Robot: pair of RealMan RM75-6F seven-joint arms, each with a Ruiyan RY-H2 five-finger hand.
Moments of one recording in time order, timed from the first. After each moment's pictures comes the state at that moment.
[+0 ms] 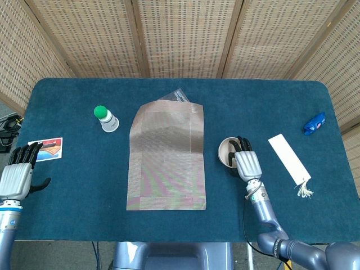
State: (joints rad) left arm -0.23 -1.24 -0.10 -1.52 1.28 1.32 0.13; right arm 0.54 -1.77 0.21 -1.09 -1.27 1.10 -0.12
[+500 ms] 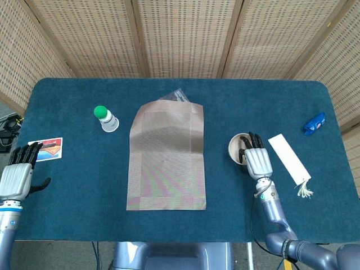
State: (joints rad) left arm -0.23 -1.24 -0.10 -1.52 1.29 1.32 0.13; right arm 0.51 -1.69 0.21 -1.12 -1.26 1.14 -0.19
